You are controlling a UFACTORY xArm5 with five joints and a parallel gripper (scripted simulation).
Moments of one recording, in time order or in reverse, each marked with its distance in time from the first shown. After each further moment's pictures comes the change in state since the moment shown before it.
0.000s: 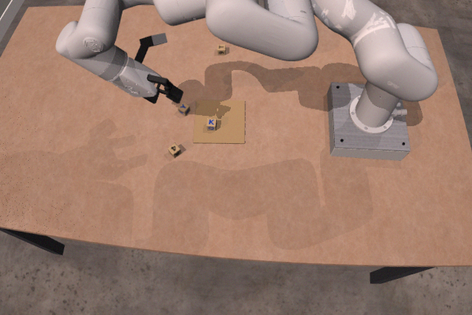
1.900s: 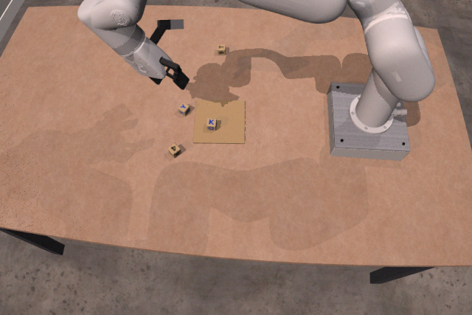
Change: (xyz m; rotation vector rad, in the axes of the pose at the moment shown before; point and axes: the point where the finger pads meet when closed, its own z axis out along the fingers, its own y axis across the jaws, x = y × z) arm 0.046 -0.007 0.002 0.128 -0.104 0.126
